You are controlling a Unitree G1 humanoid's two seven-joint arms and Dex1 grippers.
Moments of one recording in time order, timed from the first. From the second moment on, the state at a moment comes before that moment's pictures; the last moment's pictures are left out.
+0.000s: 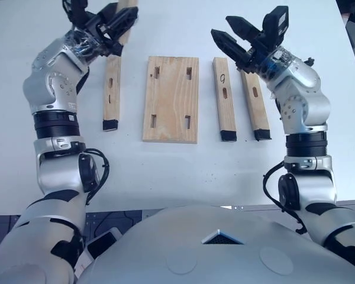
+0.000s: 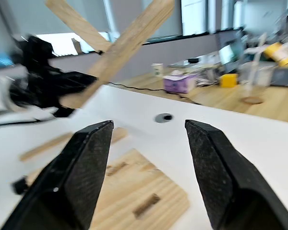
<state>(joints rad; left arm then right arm) -0.59 0.38 0.19 0.43 -0.52 0.45 -0.88 -0.45 -0.26 -0.03 0.19 0.51 0.37 0.80</state>
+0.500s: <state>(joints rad) -0.59 0.26 0.23 0.23 -0.92 0.89 -0.99 -0.65 -0.16 -0.27 0.20 1.10 0.98 0.65</state>
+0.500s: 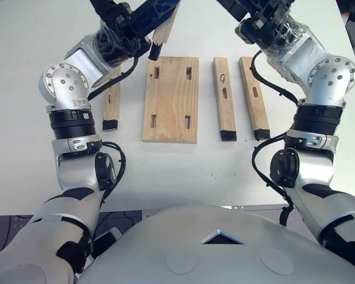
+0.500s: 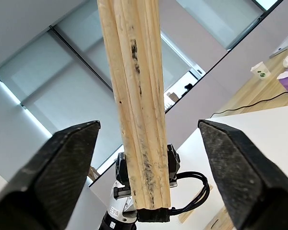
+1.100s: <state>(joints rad) -0.54 0.26 0.20 0.17 -0.97 0.94 -1.01 -0.72 -0.16 -0.24 0.22 1.13 1.05 0.65</state>
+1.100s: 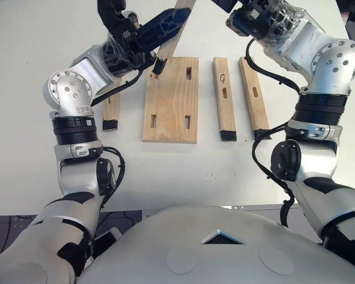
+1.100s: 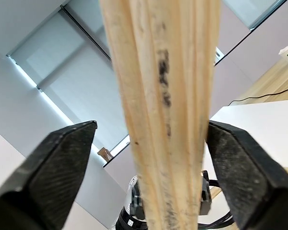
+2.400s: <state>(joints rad) -0.38 0.39 0.25 0.27 -0.85 0.82 -1.00 -0.60 -0.20 -0.13 0.19 0.84 0.83 0.80</state>
